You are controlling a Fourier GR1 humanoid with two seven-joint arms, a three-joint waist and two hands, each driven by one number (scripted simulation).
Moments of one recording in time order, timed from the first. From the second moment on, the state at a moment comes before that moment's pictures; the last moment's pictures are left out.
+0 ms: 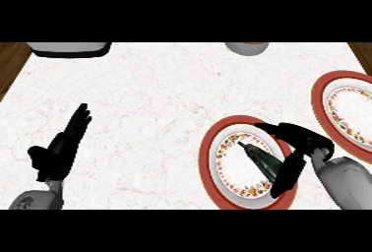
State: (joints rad) left arm -0.08 0.31 -0.05 -1.30 0.14 0.03 -0.15; right arm -0.32 -0.47 0.32 -1.51 -0.03 0.56 0.84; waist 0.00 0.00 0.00
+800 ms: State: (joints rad) left arm -0.03 0.28 -0.01 -1.37 0.09 0.01 -0.12; right arm -0.31 -0.37 0.32 -1.36 0.22 0.62 0.68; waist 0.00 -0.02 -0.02
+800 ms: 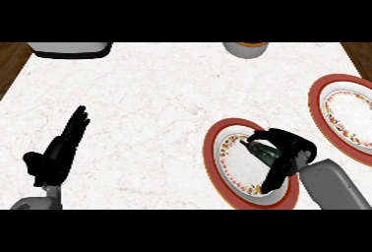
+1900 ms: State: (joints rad) left arm 0.02 0.29 0.08 -1.35 0.11 0.02 -0.14; right arm -0.05 -0.76 -0.11 -1.35 0.43 0.22 0.32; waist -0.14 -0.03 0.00
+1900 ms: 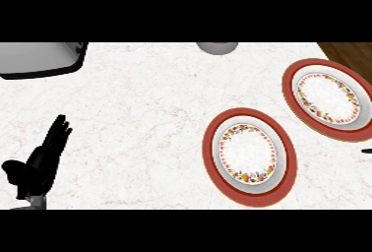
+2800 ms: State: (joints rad) left arm -0.03 0.26 0.02 -1.37 0.07 -0.01 -0.12; right arm 0.34 -0.88 -0.79 -1.23 0.24 -0.05 -0.33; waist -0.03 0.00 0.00
